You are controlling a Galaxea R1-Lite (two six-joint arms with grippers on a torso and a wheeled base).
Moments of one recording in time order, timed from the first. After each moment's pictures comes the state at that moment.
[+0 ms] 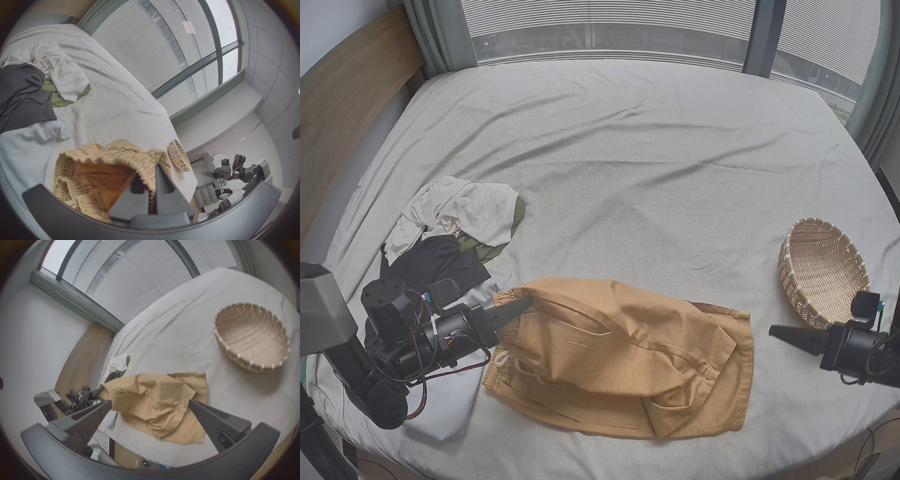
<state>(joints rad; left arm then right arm) -0.30 1.94 -0.32 -1.55 -0.52 -0.62 0.35 1.26 -0.27 -0.57 0.27 0.56</state>
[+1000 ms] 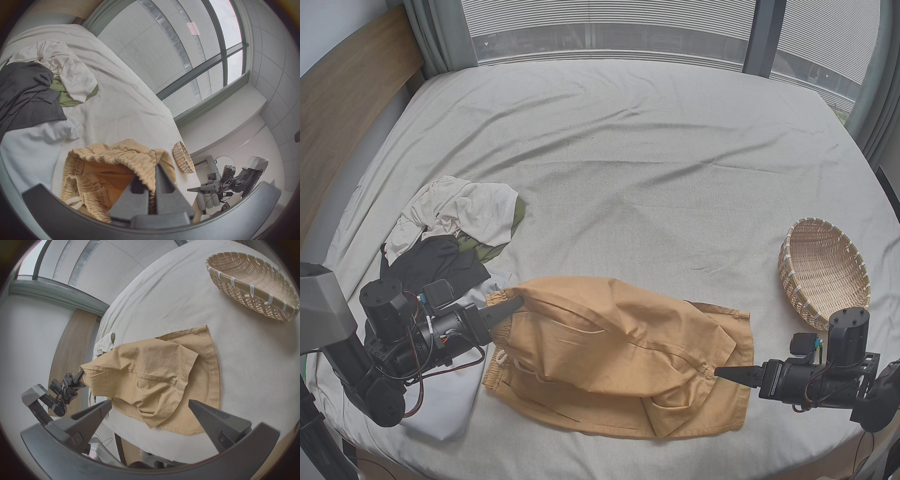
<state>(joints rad) -0.26 1.96 -0.32 -1.55 -0.52 -0.63 0.42 1.71 -0.15 -1.03 0.26 0.70</state>
